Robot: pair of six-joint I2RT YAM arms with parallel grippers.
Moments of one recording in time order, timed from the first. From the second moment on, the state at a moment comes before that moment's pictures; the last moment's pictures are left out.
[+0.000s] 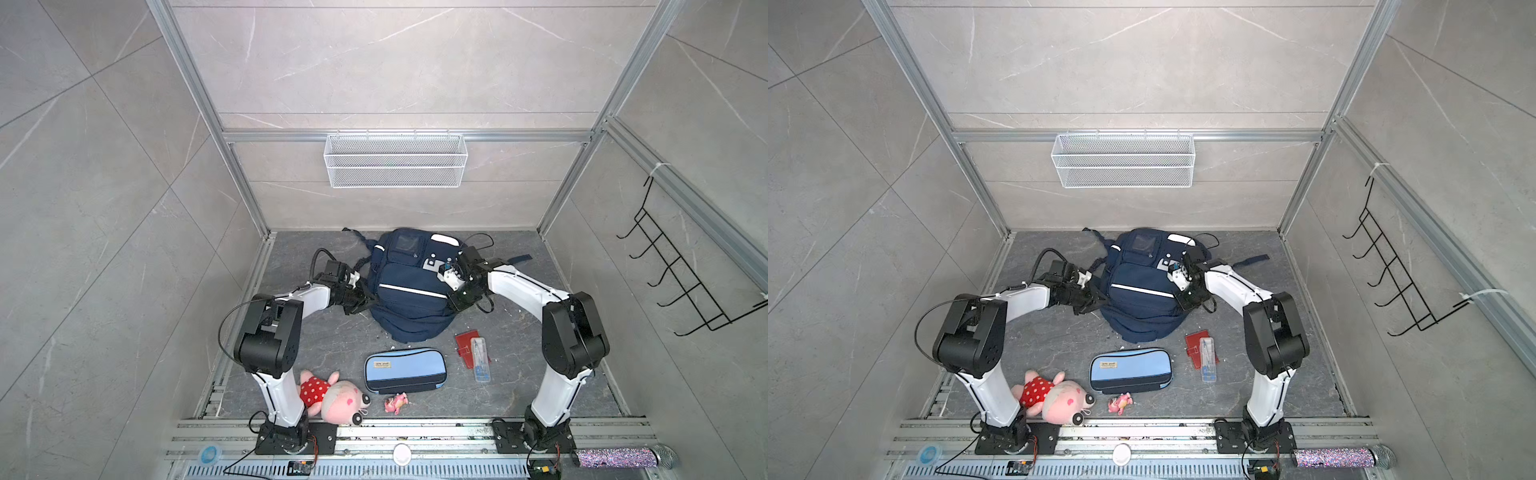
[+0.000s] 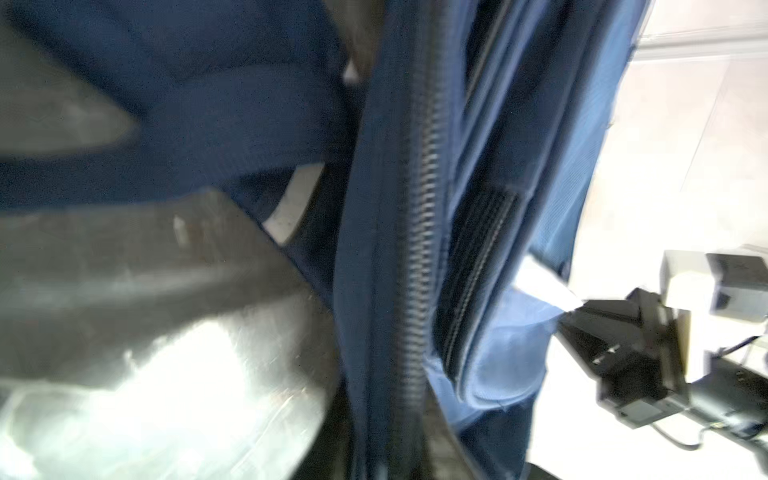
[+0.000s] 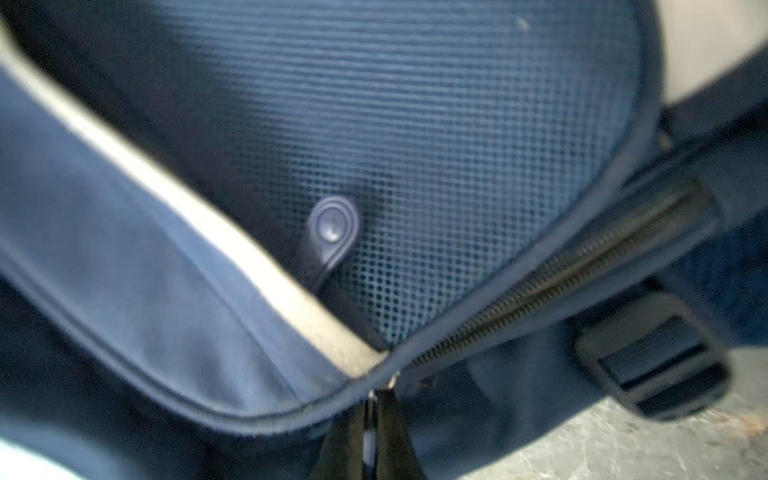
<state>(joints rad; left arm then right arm) -0.29 1.79 1.02 -0.28 0.66 -0.67 0.36 1.86 1.36 -0.81 -0.21 -0.17</state>
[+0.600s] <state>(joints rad) -0.24 2.02 1.68 -0.77 0.49 -0.43 0.31 1.94 1.47 -0.80 -0.25 -0.23</state>
